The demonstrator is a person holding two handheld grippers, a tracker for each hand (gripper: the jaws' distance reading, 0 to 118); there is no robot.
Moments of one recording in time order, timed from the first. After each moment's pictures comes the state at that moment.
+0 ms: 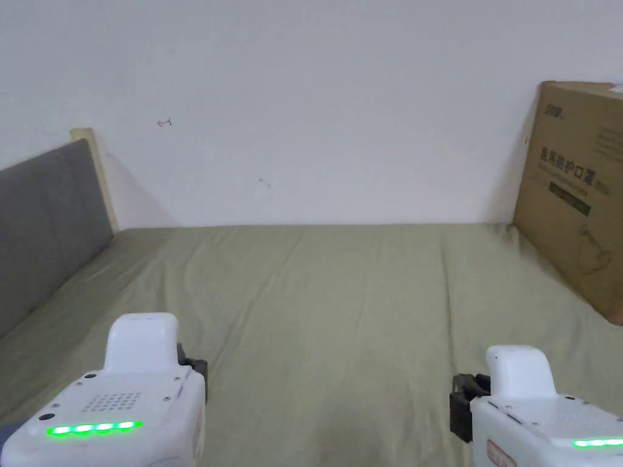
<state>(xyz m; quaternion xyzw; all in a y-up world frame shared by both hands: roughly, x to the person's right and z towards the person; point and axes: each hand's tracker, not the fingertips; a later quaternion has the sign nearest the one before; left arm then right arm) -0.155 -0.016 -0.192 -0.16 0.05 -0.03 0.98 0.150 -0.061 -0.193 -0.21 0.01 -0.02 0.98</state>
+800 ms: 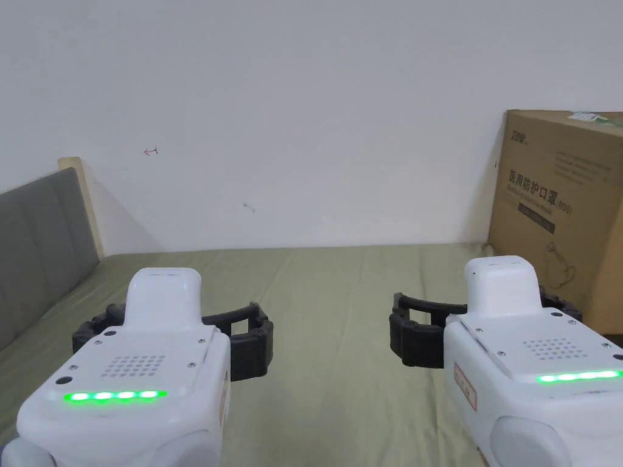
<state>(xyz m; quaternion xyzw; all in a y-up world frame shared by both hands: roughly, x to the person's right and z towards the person) -0.123 0.028 -0.169 -0.10 0.01 -0.05 0.99 0.137 0.017 -0.162 -0.07 -0.04 0.02 1.00</state>
